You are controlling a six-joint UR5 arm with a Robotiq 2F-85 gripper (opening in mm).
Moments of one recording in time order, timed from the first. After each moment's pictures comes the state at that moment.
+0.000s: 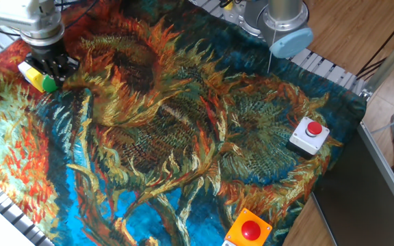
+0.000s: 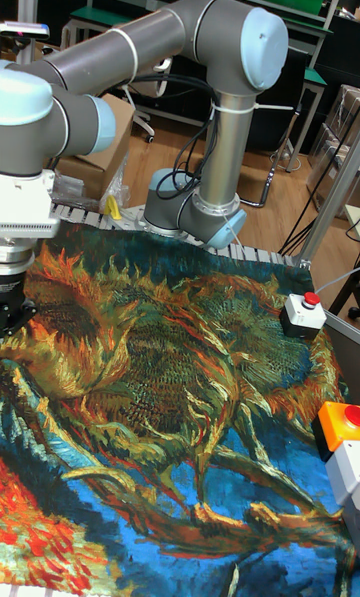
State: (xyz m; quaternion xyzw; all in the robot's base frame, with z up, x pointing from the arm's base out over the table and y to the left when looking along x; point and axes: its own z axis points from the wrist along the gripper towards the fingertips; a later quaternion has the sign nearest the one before) arm 0.587 -0.256 0.066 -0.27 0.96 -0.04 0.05
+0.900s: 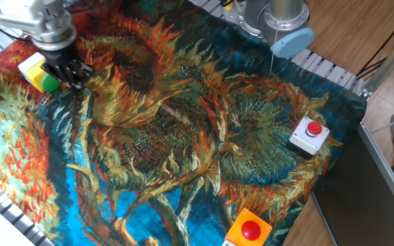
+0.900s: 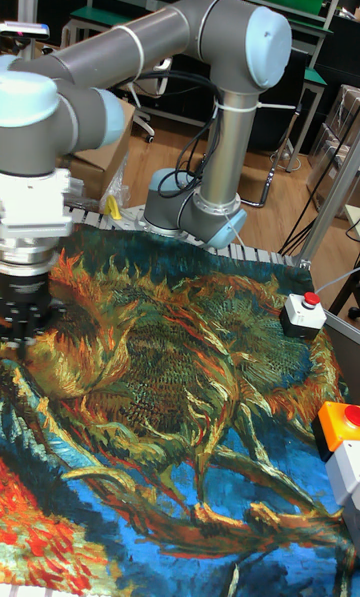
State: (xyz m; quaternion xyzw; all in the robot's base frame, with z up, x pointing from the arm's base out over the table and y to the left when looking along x) arm 0.575 -0.197 0.064 -0.24 0.97 0.02 0.05
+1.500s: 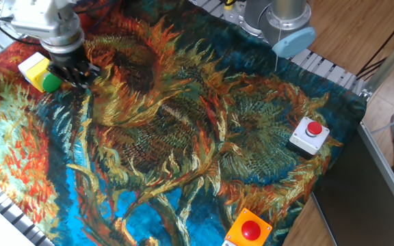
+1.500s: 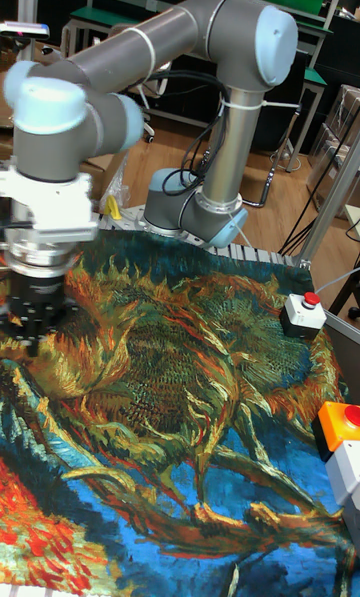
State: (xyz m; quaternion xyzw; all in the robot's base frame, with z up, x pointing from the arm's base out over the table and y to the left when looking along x) arm 0.568 -0.167 0.064 -0.26 0.96 0.00 0.04
